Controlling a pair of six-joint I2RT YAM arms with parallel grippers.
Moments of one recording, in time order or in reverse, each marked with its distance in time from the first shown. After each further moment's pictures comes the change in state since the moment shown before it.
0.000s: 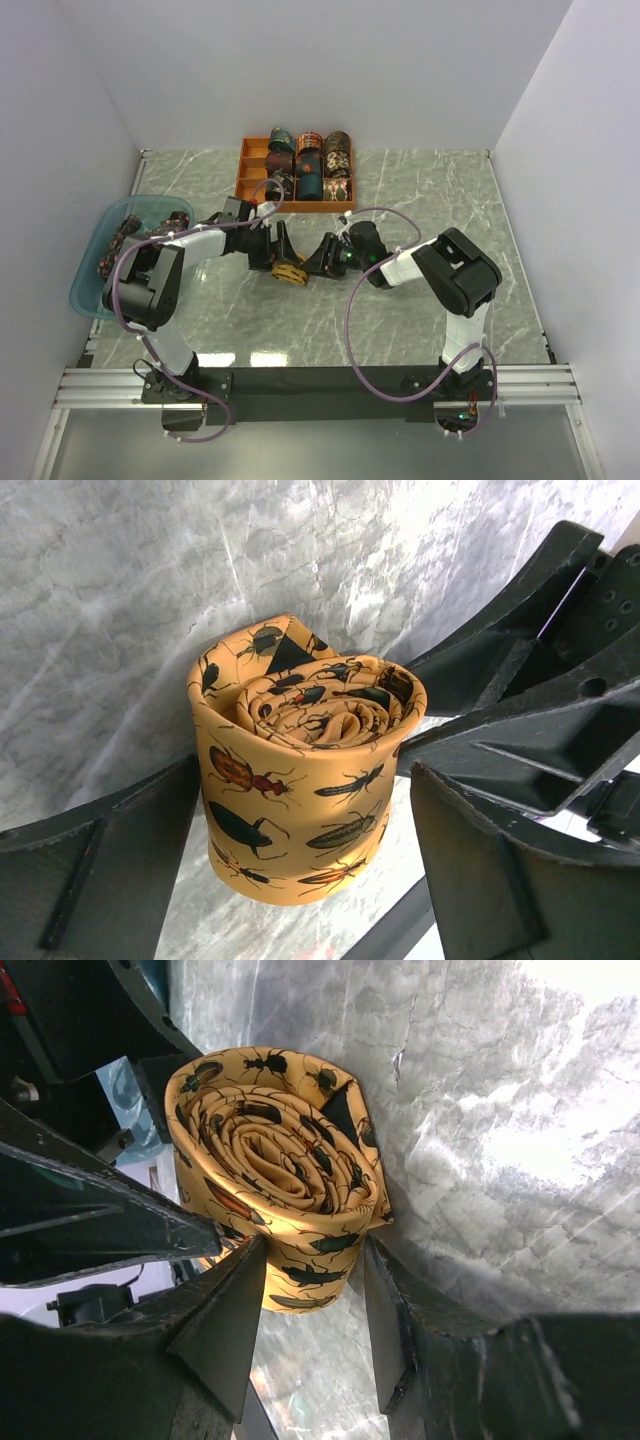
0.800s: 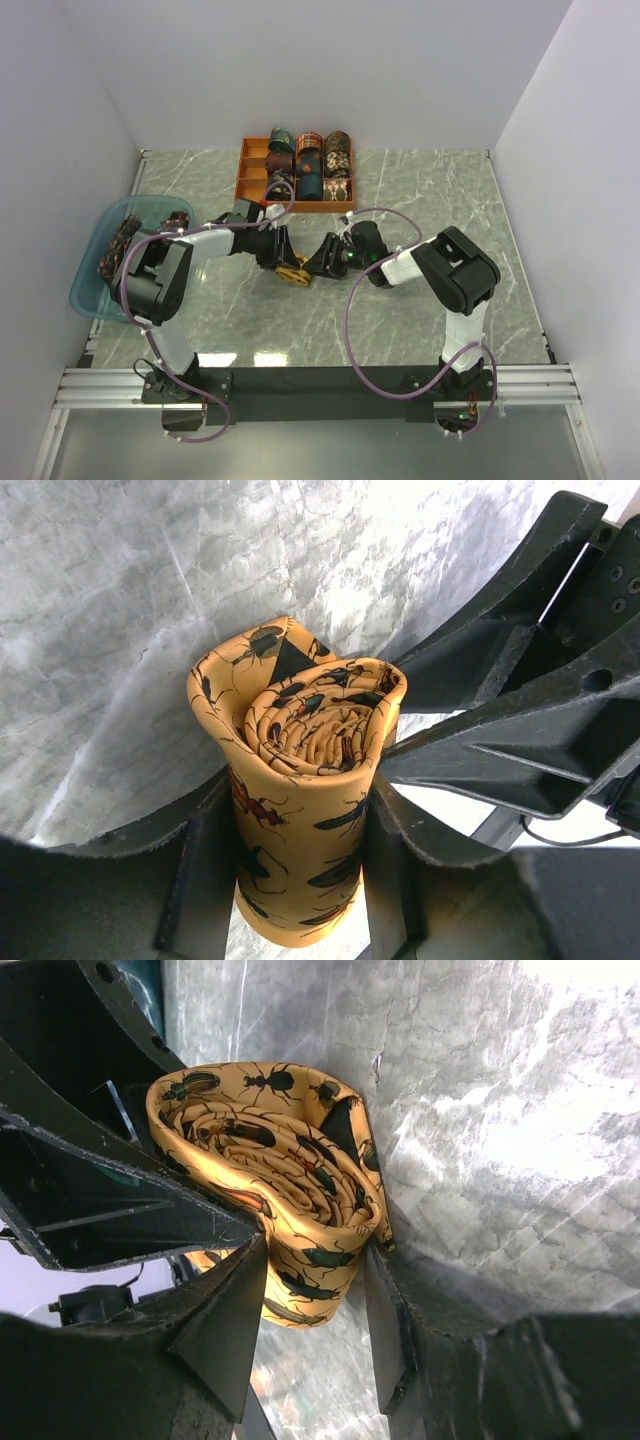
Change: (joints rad) left arm -0.047 0.054 0.029 0.013 0.006 0.027; right arm -0.013 0.016 0.000 0.011 -0.017 0.005
